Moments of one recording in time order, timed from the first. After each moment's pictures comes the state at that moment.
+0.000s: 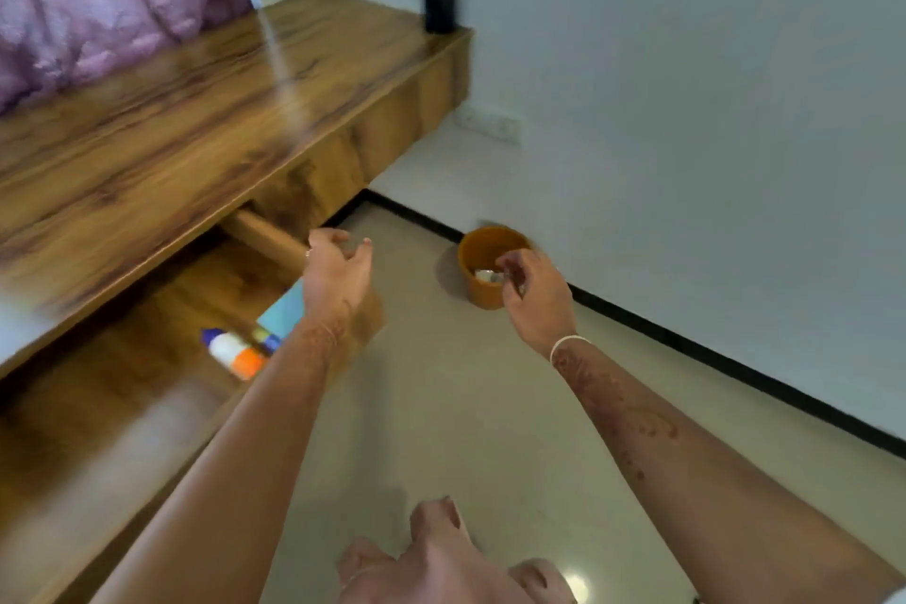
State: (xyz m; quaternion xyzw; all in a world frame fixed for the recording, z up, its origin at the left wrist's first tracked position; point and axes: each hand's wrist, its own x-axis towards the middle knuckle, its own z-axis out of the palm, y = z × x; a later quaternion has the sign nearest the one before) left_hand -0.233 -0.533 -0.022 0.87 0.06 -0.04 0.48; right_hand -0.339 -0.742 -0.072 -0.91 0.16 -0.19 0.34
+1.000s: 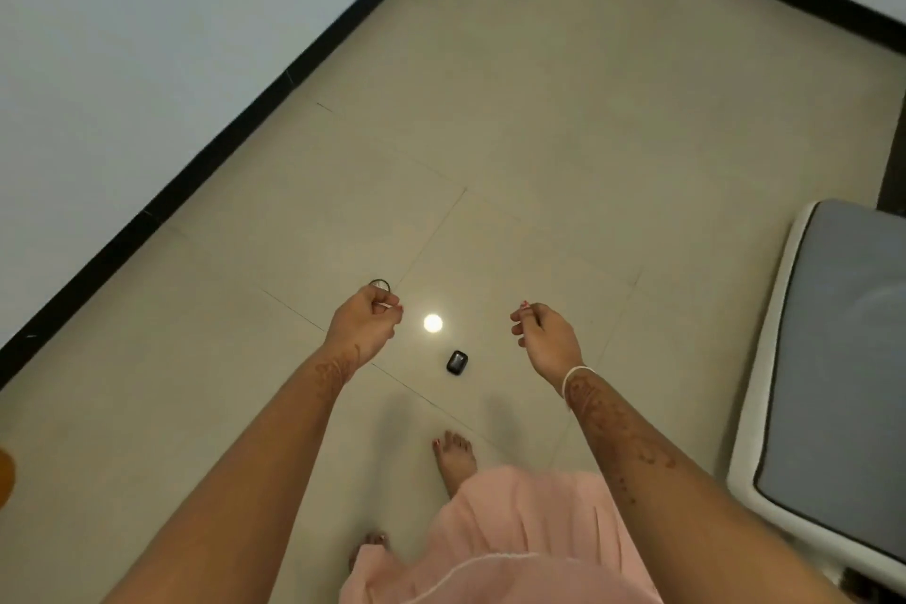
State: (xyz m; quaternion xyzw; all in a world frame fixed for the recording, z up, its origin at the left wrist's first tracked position) left_hand -0.792 -0.820 -0.273 0.64 -0.52 -0.56 0.05; right_hand -1.004 -0.699 -0.324 -0.24 0.83 -0.29 0.42
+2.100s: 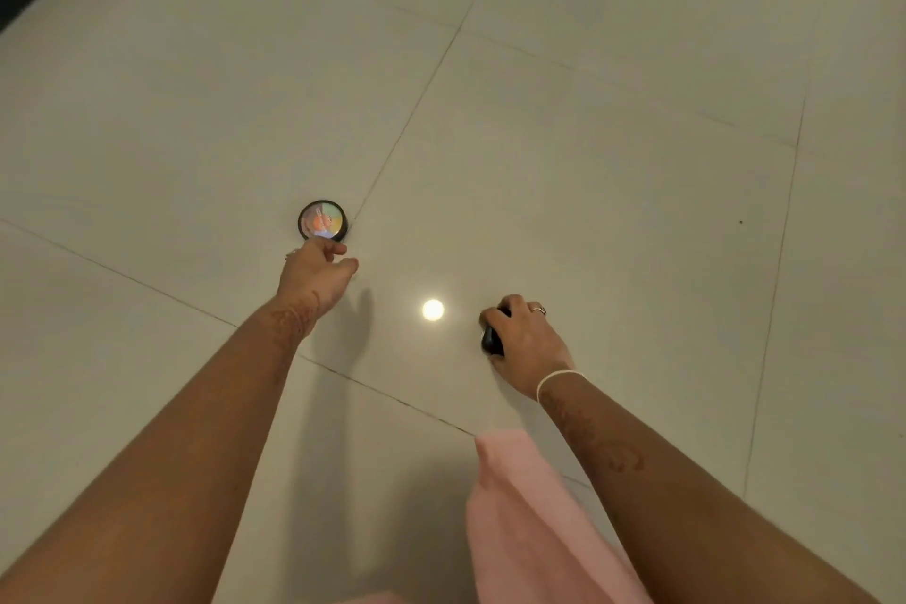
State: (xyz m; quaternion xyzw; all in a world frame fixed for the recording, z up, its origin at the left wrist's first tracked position) left_hand -0.776 -0.918 -0.797 0.66 -0.60 -0.45 0.04; right_hand -0.947 -0.716 -0.851 -0.52 0.81 -0.01 0.27
